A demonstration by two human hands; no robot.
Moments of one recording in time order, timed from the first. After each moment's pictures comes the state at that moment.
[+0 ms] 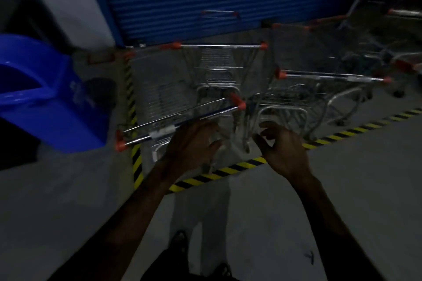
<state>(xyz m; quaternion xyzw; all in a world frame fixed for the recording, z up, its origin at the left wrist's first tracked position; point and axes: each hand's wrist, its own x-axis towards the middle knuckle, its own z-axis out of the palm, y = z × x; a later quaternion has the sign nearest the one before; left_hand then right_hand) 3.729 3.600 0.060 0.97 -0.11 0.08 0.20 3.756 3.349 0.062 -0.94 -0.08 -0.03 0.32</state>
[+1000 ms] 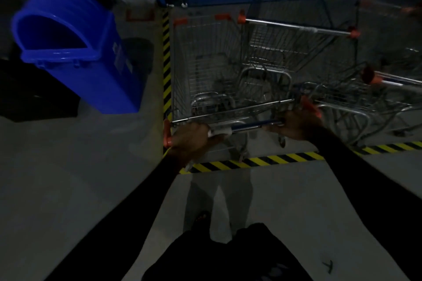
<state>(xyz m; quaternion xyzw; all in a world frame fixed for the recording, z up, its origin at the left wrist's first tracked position) 3.767 3.764 0.007 0.98 0.10 -0.13 0.10 3.953 3.496 -0.023 -0.94 -0.27 0.19 -0.03</state>
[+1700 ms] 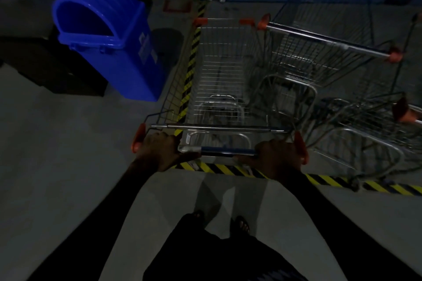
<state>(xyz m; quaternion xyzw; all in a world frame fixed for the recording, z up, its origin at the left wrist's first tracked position) 3.758 3.782 -0.015 0.96 0.22 -0.15 0.01 3.926 3.511 -0.044 -0.91 -0.39 0.06 -0.09</state>
